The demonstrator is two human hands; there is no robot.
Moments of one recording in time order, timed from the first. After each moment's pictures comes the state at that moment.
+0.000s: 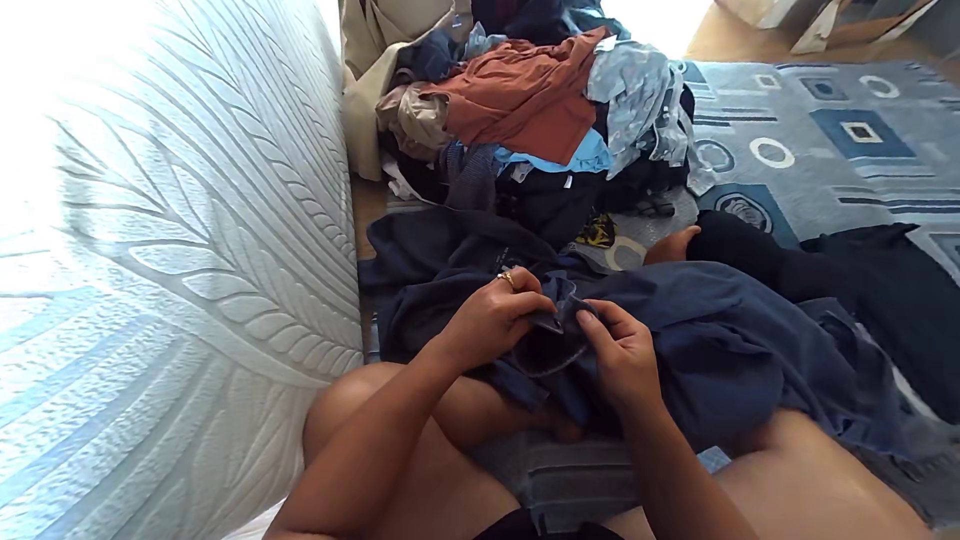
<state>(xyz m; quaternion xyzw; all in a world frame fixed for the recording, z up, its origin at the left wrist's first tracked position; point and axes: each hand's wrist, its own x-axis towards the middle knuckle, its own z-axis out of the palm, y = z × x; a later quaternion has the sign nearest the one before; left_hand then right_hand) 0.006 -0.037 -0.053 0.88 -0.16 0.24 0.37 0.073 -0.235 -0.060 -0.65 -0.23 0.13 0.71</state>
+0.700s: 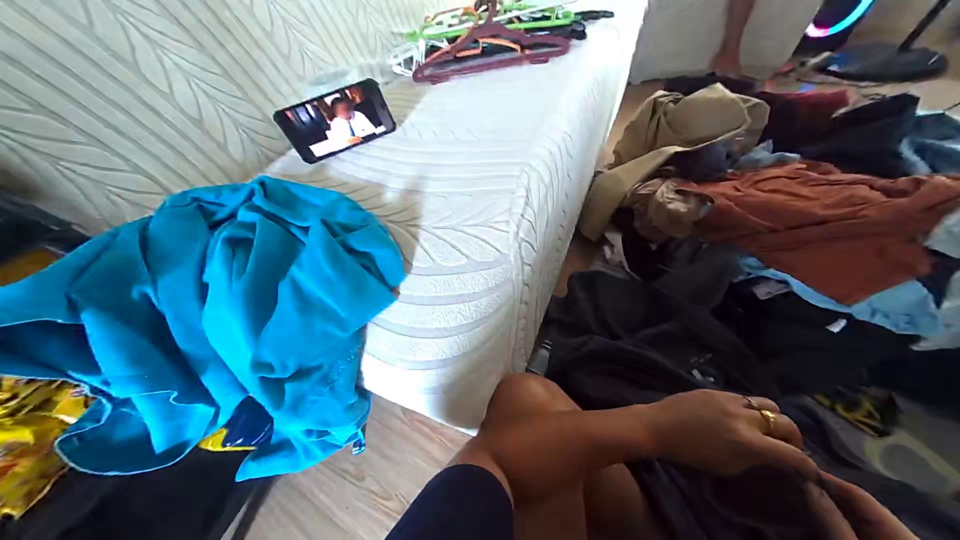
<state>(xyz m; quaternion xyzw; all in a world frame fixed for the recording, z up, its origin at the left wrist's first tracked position) 0.013 -0.057 -0.058 0.86 -0.22 0.36 0.28 0.080 -0.239 -0.060 -0.67 -0.35 0.18 0.62</state>
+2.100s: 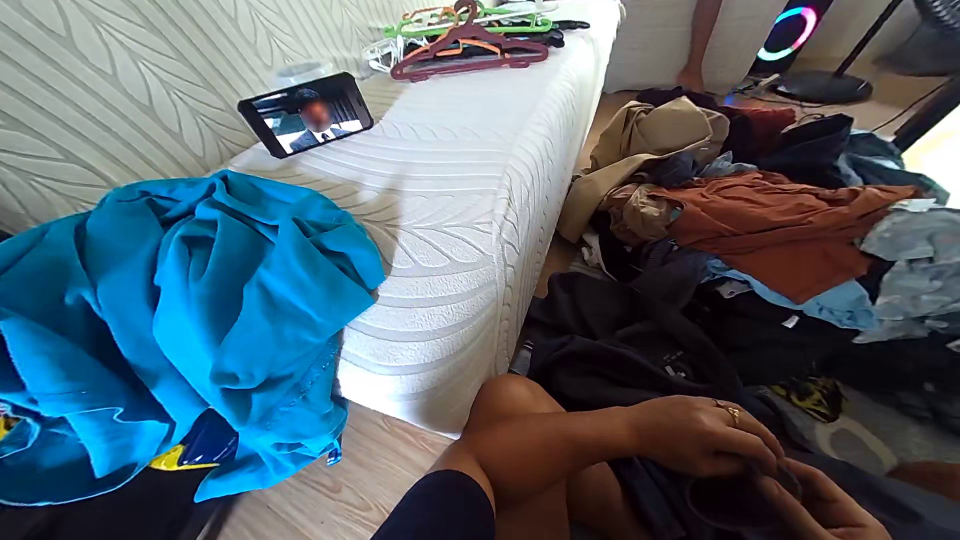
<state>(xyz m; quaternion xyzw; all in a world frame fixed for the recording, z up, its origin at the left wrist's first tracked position) 0.012 -0.058 -0.068 0.84 -0.25 0.31 0.38 0.090 -0.247 -0.066 -0.59 -0.34 0.28 0.67</state>
